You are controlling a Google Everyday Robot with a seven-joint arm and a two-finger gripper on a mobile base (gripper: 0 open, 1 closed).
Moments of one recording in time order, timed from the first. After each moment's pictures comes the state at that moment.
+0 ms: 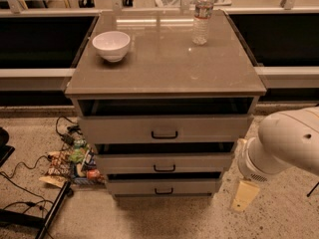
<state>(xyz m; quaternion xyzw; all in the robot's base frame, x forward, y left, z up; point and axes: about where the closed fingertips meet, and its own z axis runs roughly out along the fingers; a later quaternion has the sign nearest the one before) 0.417 -0.218 0.684 -0.58 0.80 -0.02 0.12</state>
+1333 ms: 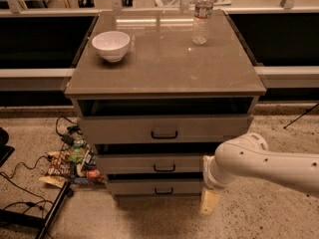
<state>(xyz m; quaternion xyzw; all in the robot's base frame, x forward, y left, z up) 0.458 -0.165 0.529 -0.63 0.77 0.03 0.12</state>
